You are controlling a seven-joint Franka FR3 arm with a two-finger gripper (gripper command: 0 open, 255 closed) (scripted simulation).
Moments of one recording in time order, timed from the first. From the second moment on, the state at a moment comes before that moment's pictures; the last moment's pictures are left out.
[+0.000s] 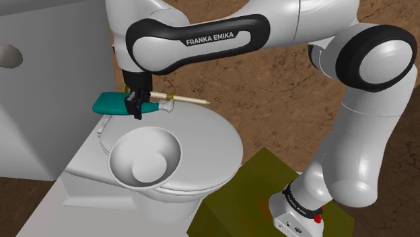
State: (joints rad) arm 0.33 0.37 0.30 -1.62 -0.23 1.91 0.00
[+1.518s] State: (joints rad) arm 0.37 0.17 0.35 -1.65 -0.17 1.75 0.05
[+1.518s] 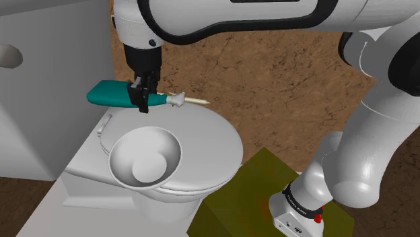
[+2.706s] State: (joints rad) arm 0.43 0.03 0.41 -1.97 -0.12 1.92 0.18
